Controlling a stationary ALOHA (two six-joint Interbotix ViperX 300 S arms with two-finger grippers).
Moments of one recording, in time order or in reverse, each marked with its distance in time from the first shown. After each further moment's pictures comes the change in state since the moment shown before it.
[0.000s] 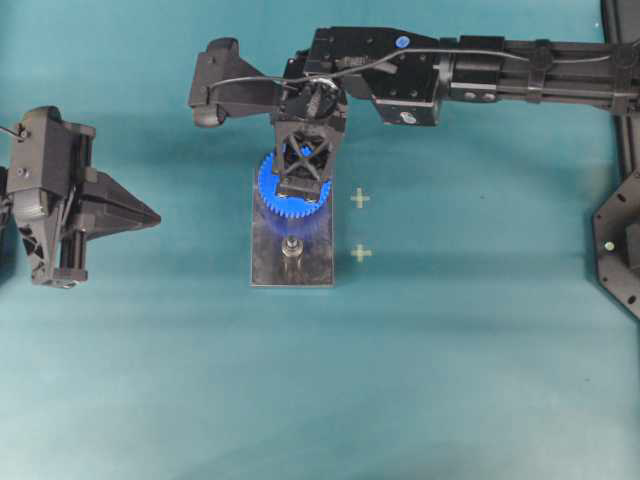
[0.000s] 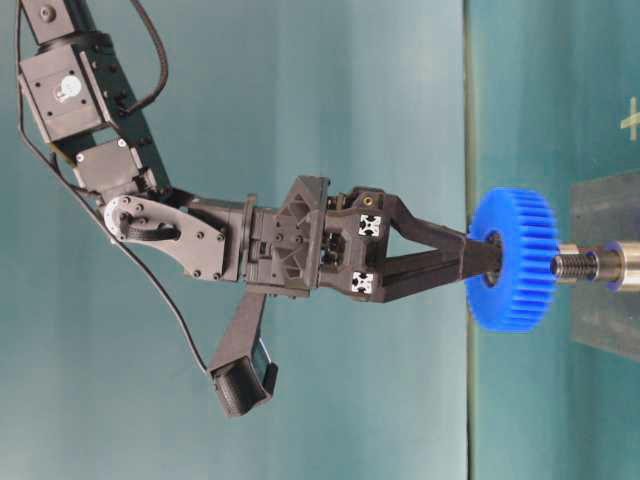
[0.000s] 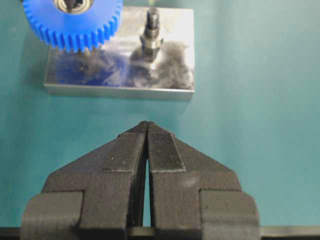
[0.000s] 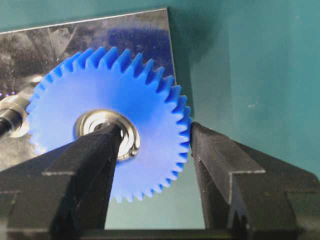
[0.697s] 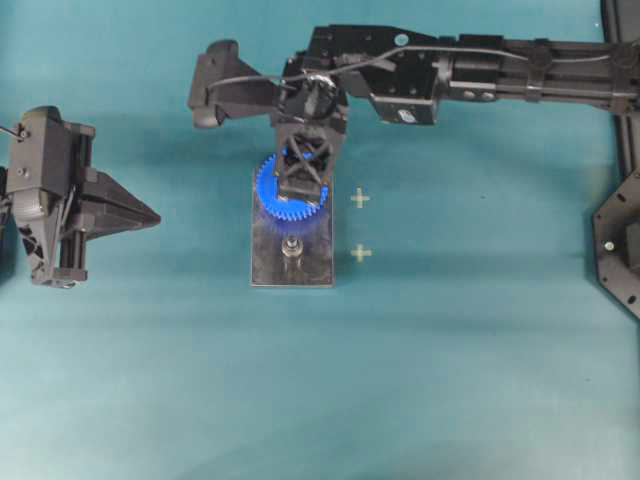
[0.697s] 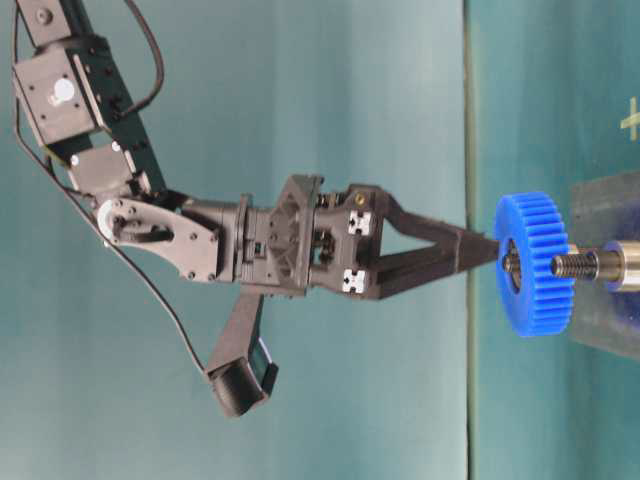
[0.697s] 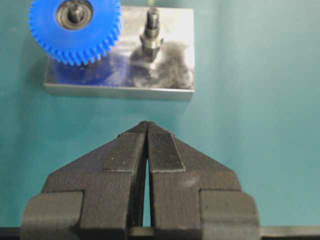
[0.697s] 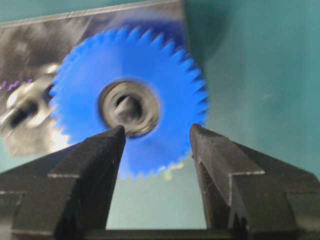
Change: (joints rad) left arm 0.000 0.000 0.000 0.000 0.000 0.000; right arm 0.012 -0.014 0.017 0.031 0.032 0.002
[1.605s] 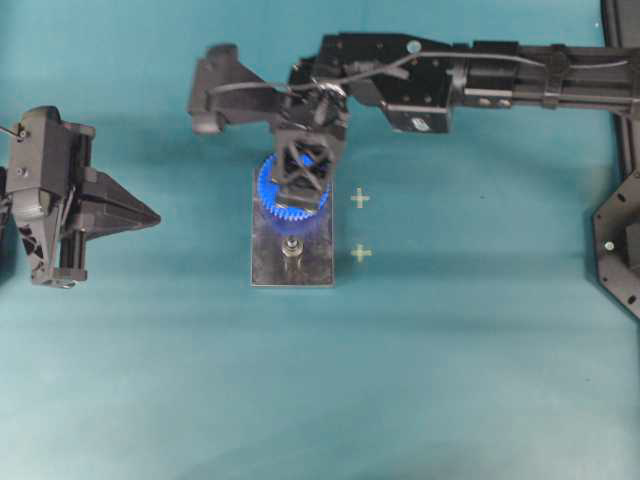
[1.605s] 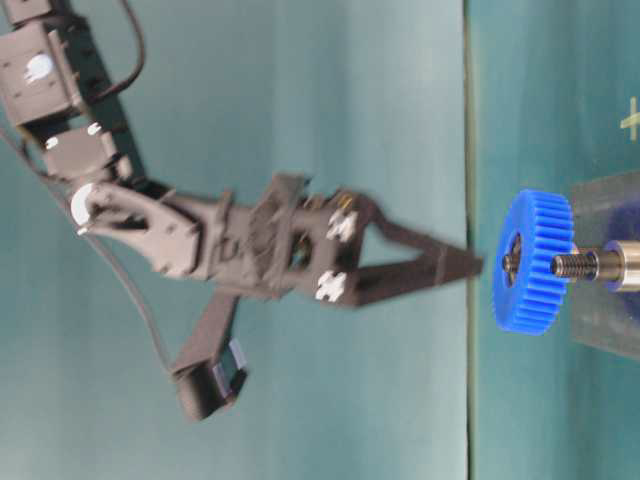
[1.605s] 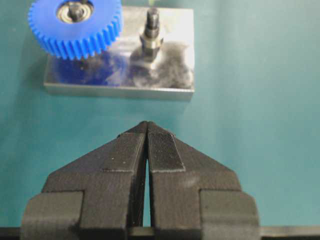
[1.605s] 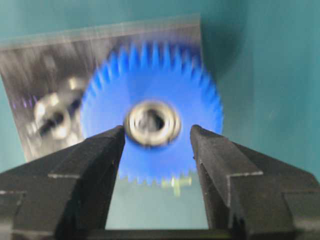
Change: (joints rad) left arm 0.002 0.000 0.006 0.000 -0.005 -0.005; right arm 0.017 0.003 -0.031 0.006 -0.066 -0.002
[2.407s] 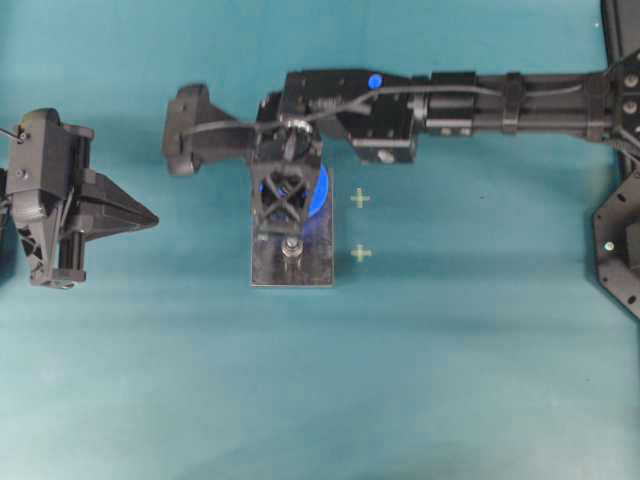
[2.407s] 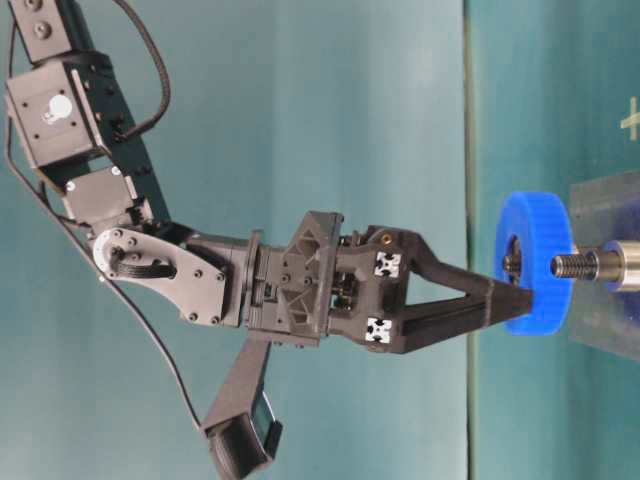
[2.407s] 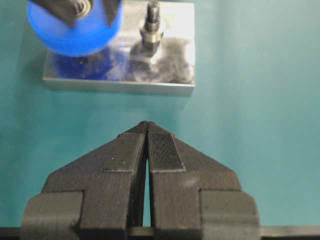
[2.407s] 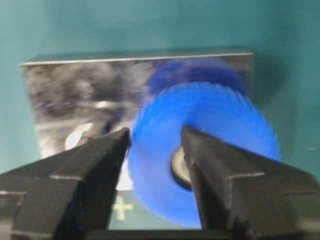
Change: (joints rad) left arm -0.002 -0.002 0.011 -0.002 -0.008 -0.002; right arm 0.071 0.069 -0.055 0.000 0.020 0.002
